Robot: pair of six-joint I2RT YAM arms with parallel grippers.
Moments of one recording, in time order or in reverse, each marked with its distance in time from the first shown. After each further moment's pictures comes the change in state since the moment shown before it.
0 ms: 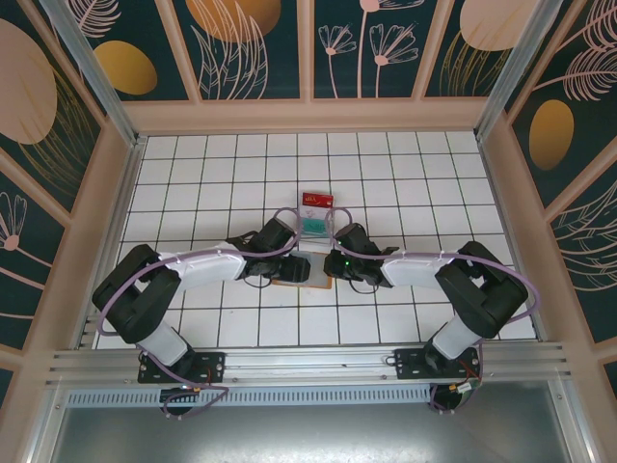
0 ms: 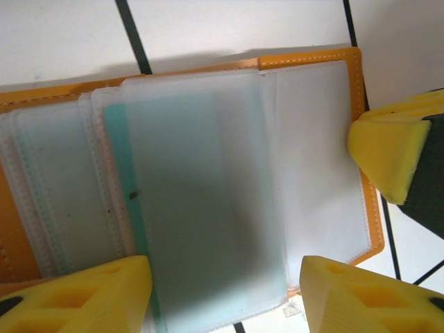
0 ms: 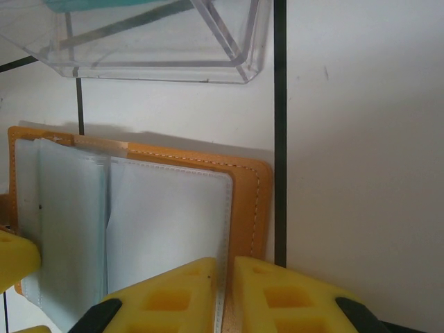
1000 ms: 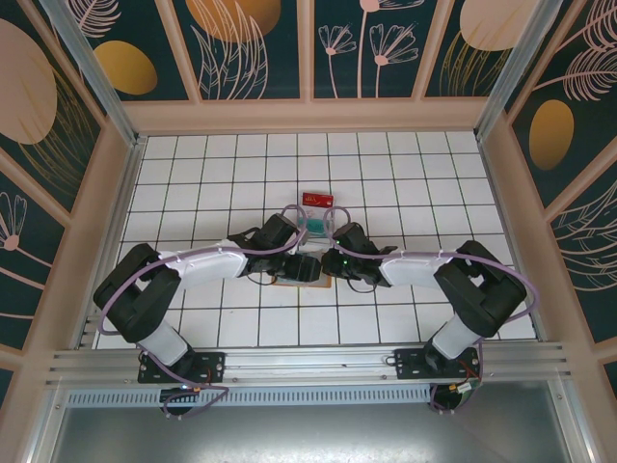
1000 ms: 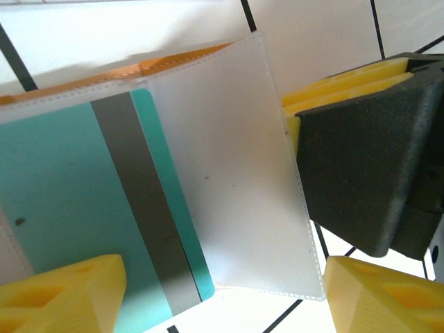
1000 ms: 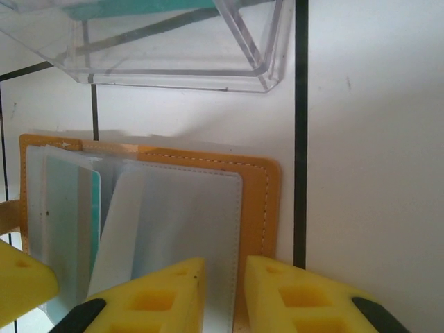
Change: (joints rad) left arm 0.000 -0.002 0.035 0.012 0.121 0.029; right arm 0.005 0.000 0.013 0.002 0.011 0.003
